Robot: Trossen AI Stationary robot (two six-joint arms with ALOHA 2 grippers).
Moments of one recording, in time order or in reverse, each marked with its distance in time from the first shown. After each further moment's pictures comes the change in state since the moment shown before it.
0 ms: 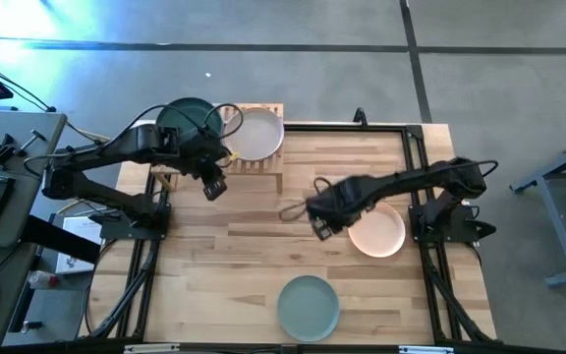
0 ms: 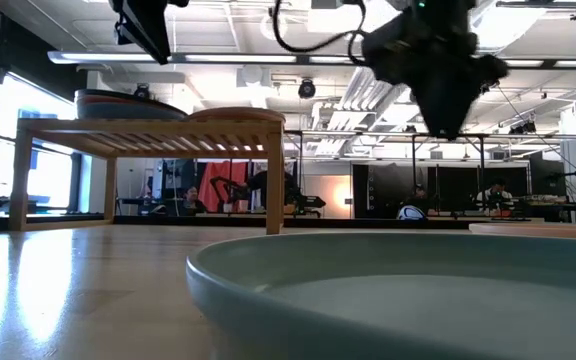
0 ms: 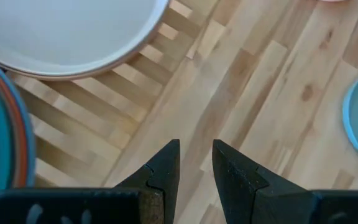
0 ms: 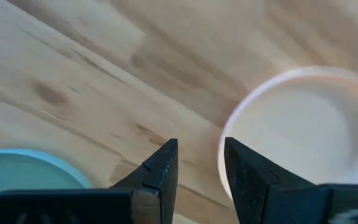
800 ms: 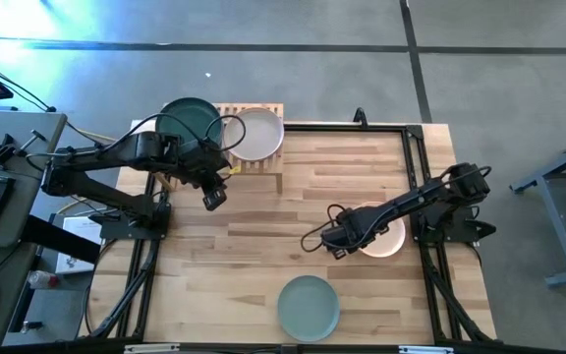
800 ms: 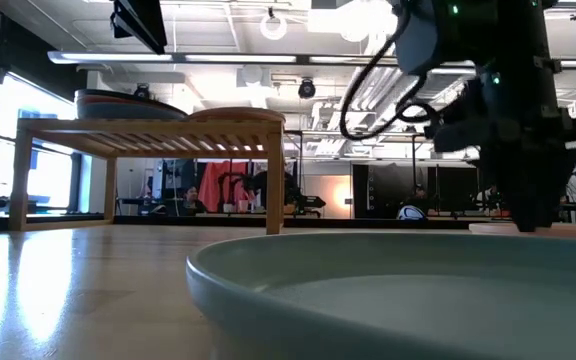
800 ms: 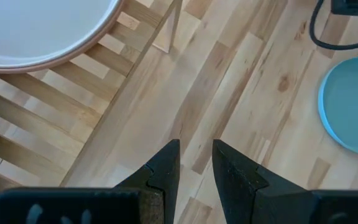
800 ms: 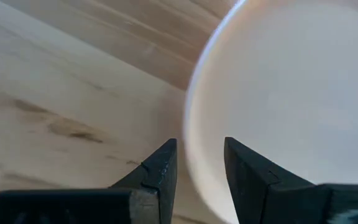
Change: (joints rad) left arm -0.111 0.000 0.000 0.005 -0.005 -0.078; right arm 0.172 0.000 -0.390 0.256 0.002 0.242
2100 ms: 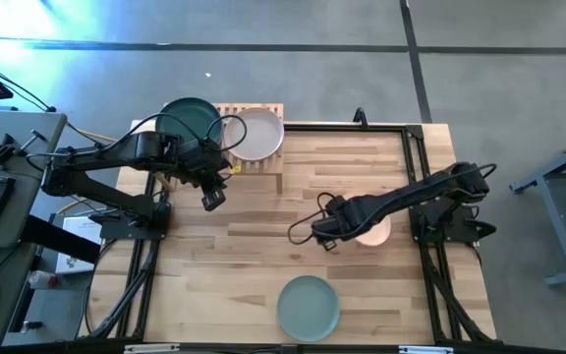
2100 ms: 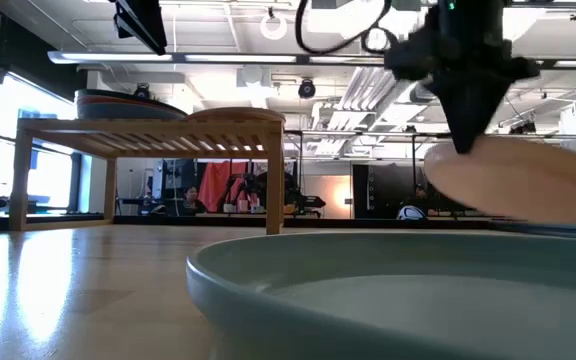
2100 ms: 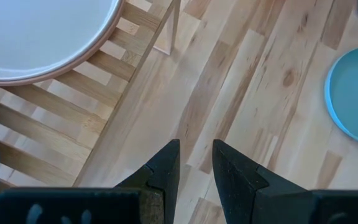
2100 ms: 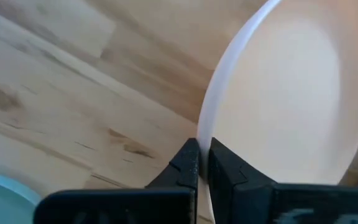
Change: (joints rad) left arm 0.000 0.000 0.000 0.000 -0.008 0.066; right arm -0.026 0.001 0.282 -0.230 0.145 -0.074
